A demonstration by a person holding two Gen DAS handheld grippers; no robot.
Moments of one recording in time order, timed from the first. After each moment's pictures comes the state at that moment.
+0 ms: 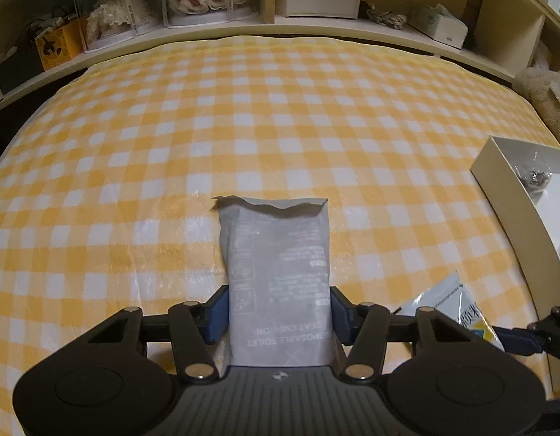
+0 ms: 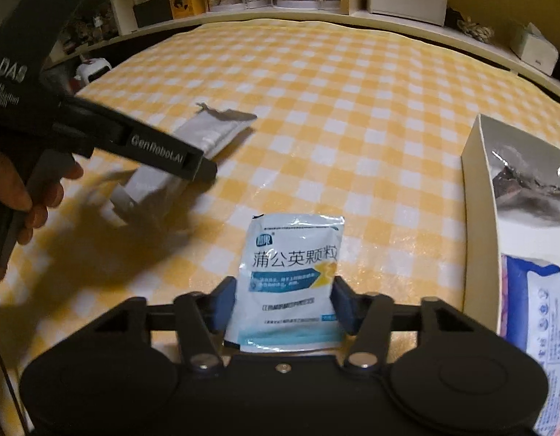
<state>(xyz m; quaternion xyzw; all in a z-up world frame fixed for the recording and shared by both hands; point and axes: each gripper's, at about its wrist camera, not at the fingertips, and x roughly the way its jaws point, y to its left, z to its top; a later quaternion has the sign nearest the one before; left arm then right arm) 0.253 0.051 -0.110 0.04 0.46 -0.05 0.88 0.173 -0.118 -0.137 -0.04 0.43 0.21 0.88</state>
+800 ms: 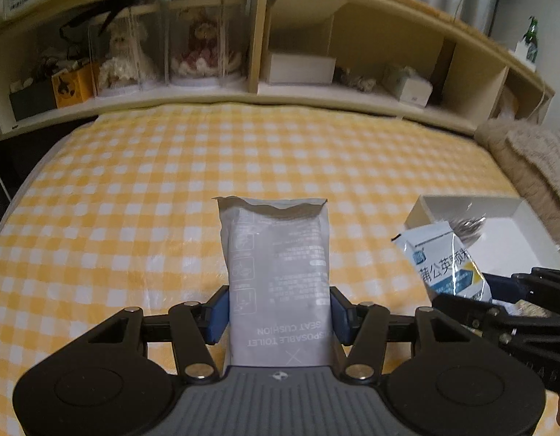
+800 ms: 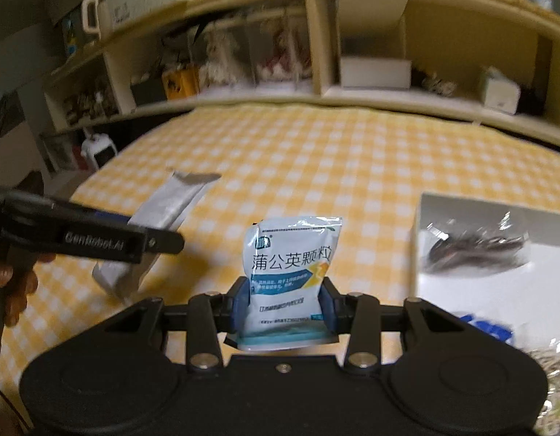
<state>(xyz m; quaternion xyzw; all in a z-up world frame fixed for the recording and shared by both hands) 0.195 0.037 -0.034 0.00 0.39 -0.07 0.92 0.152 -0.155 -0.067 0.02 0.33 0.19 0.92</state>
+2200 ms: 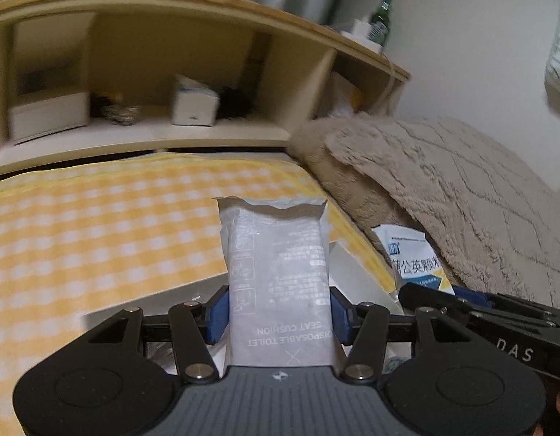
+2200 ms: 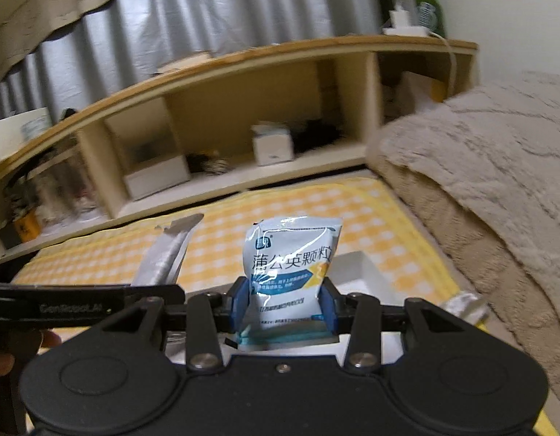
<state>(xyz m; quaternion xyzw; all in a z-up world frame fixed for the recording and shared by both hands) 0.276 -0.248 -0.031 -0.01 0.35 -0.31 0.89 0.153 -0.414 -0.035 0.14 0.25 -0.04 0.96</state>
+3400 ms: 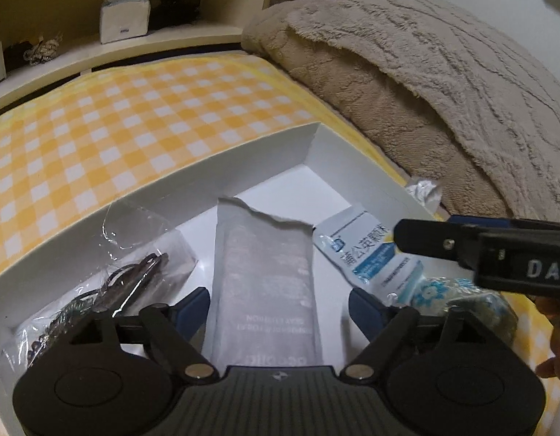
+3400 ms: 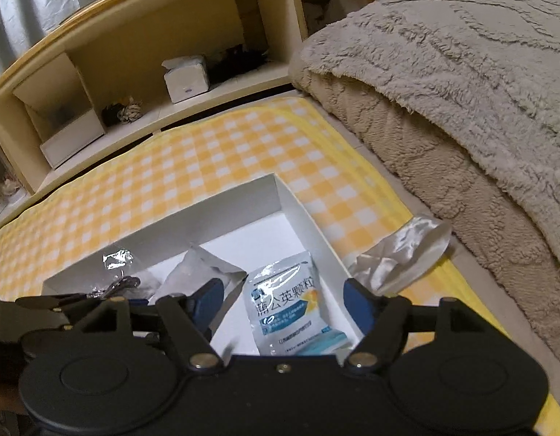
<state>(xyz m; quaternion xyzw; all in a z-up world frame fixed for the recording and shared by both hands) 0.305 -0.315 -0.123 0.09 0.44 -0.36 0.82 0.191 -0.461 -0.102 0.18 0.35 -0.12 0.91</state>
